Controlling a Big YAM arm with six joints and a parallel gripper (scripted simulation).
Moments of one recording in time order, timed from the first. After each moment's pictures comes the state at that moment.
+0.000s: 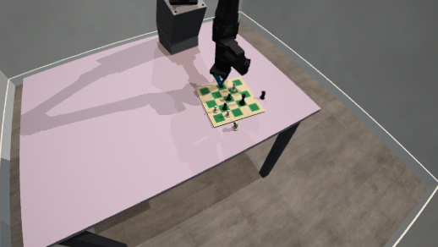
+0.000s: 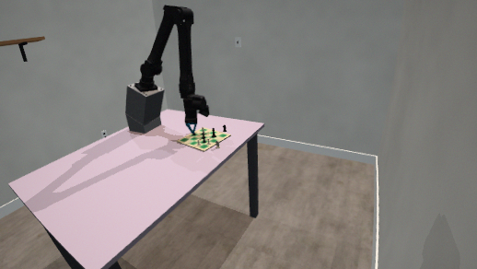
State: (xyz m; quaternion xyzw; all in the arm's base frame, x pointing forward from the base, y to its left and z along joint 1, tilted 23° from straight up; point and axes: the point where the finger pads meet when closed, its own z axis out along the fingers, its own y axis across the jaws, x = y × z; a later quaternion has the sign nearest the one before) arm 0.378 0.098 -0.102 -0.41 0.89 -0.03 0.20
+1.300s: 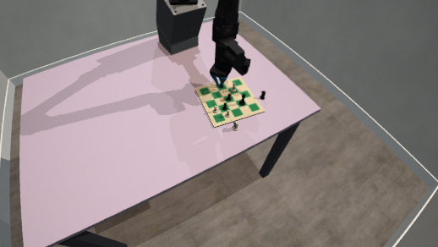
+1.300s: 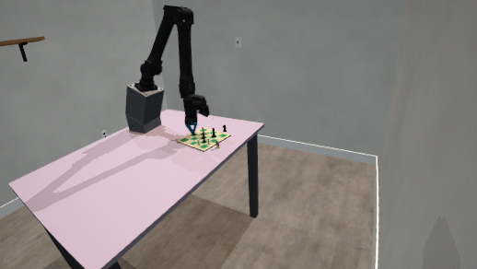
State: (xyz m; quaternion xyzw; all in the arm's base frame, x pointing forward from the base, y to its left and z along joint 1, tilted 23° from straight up) arm 0.378 0.098 -0.102 -0.41 0.89 -0.03 0.20
